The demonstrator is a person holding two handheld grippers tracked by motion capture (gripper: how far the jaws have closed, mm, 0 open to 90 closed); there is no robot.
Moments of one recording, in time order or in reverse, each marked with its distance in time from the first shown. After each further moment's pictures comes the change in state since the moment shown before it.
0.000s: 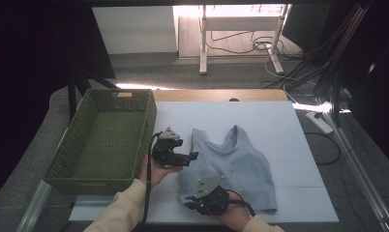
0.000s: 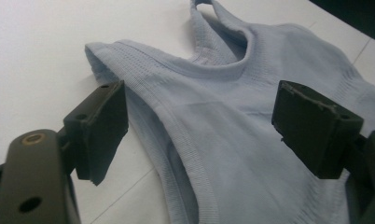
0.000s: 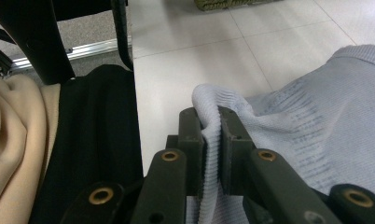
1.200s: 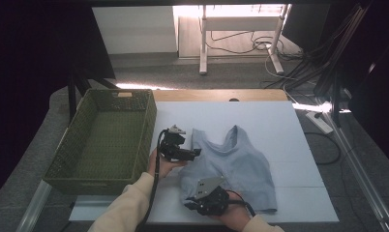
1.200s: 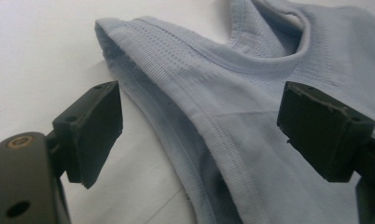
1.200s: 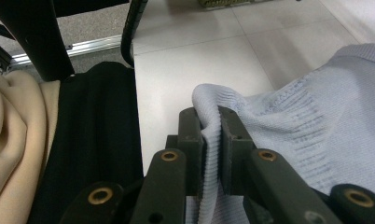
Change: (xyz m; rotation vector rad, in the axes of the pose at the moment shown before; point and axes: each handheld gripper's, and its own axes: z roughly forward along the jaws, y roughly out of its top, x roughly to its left) left arm 0.025 0.002 0.044 0.082 0.030 -0.044; right arm 0.001 -0.001 0.001 0.007 0.000 -0.011
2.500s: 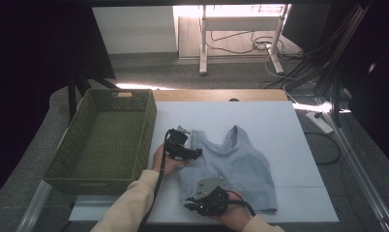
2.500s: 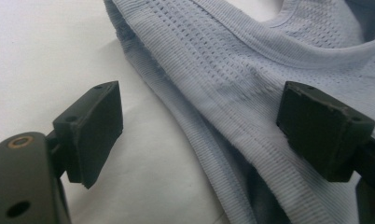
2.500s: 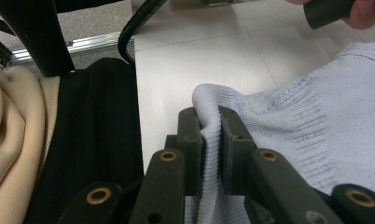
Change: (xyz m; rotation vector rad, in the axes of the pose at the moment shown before) left arm 0.013 0.000 0.037 0.088 0.064 -0.003; right arm 0.000 -0.001 0.001 0.009 0.006 -0.011
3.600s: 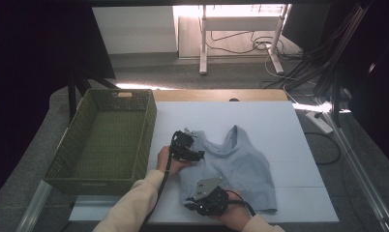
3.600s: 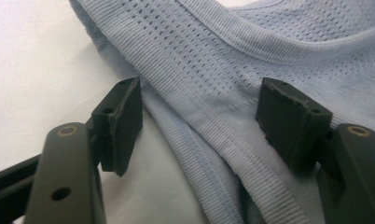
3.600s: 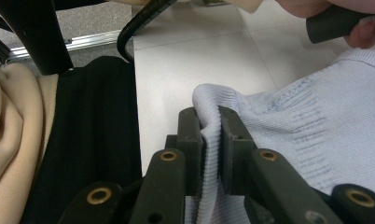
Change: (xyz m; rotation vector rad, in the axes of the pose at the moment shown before) left arm -0.014 0.003 0.013 0.055 0.039 0.076; right arm -0.001 0.001 0.000 0.011 -0.001 -0.016
